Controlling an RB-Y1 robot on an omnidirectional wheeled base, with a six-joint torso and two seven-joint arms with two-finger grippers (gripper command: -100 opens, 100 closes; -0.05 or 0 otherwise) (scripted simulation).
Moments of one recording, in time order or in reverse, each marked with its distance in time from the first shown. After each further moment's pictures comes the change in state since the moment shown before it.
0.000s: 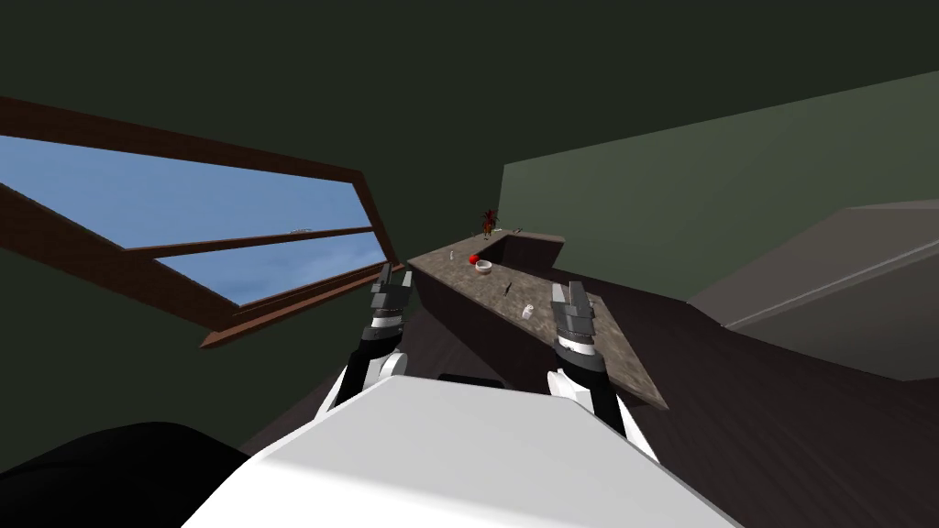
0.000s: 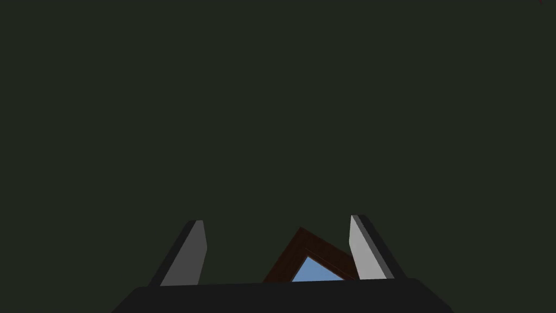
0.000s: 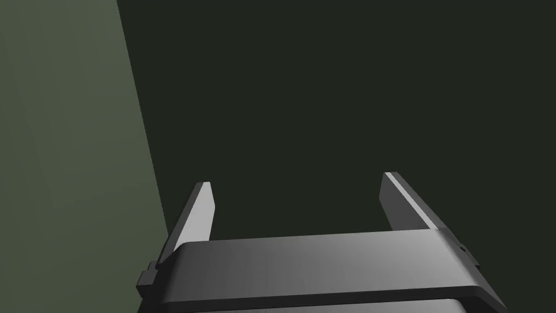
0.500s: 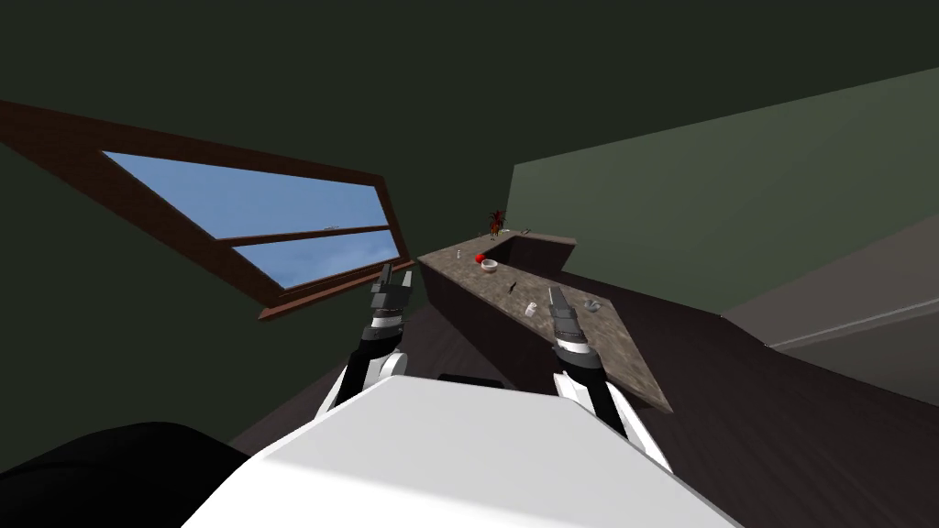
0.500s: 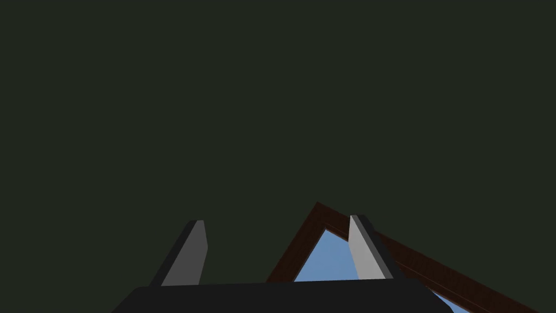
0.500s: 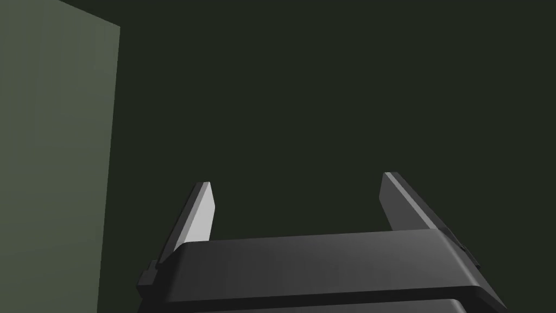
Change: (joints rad) left arm 0.000 0.000 0.000 0.000 0.000 0.000 0.000; right arm -0.026 -0.077 -0.043 0.096 0.121 -0.022 0.135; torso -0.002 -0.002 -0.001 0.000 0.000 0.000
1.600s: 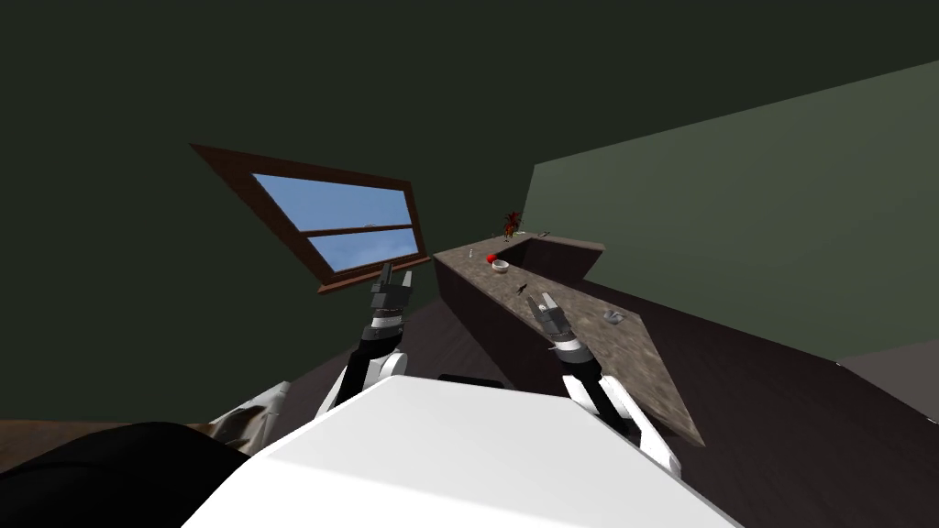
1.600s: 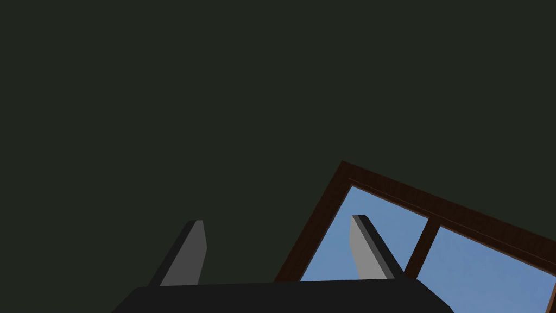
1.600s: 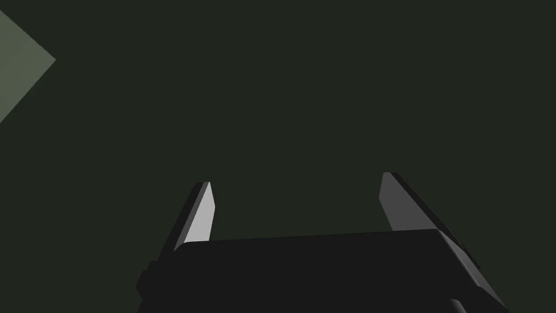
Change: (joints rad) left arm 0.000 0.000 0.000 0.000 0.000 0.000 0.000; right arm -0.066 -0.128 -0.050 0.189 0.247 -0.031 0.268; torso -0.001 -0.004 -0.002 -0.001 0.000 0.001
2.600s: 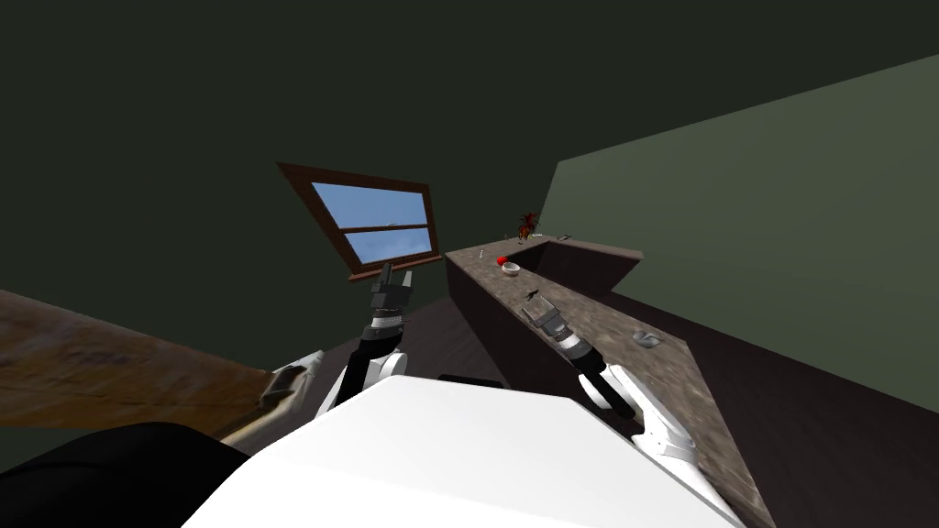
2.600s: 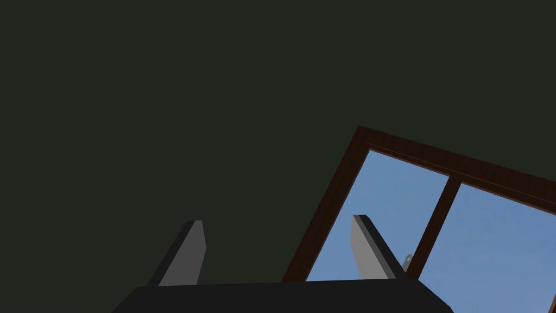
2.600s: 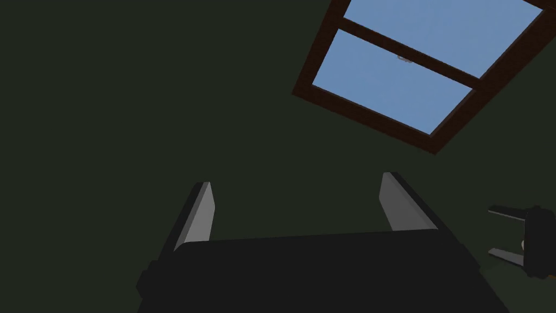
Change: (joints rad) left arm 0.000 0.000 0.000 0.000 0.000 0.000 0.000; right arm -0.086 -0.181 -0.027 0.187 0.241 -0.020 0.243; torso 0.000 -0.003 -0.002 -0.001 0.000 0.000
